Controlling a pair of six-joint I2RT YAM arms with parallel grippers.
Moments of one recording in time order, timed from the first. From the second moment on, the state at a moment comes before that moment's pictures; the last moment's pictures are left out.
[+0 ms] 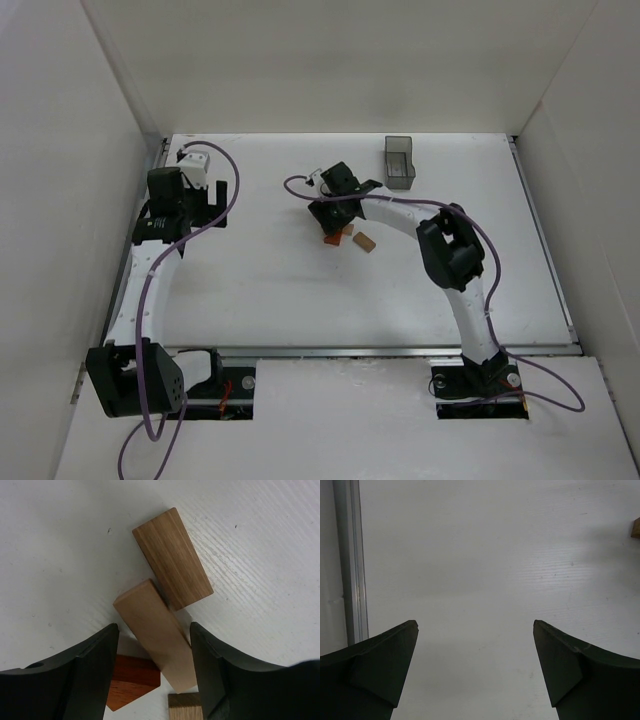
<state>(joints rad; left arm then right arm) 0.05 1.17 1.04 -0.48 0.08 0.14 0.64 2.24 1.76 -0.49 -0.02 -0.10</state>
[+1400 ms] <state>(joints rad) 0.05 1.17 1.03 -0.57 0.32 0.42 0.68 2.03 1.72 -0.43 -0.05 -0.09</state>
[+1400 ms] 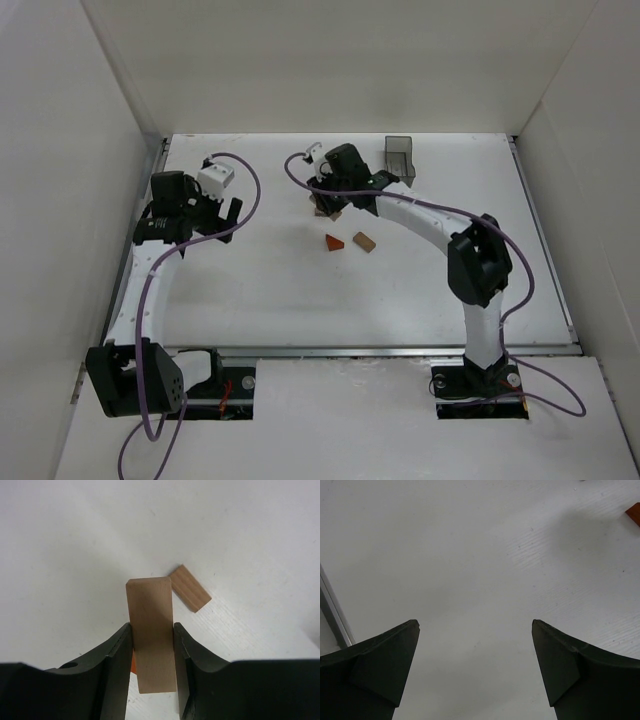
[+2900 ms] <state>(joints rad) 0.03 0.99 0.87 -0.48 0.61 0.47 0.88 2.03 1.43 -0.43 -0.02 -0.20</state>
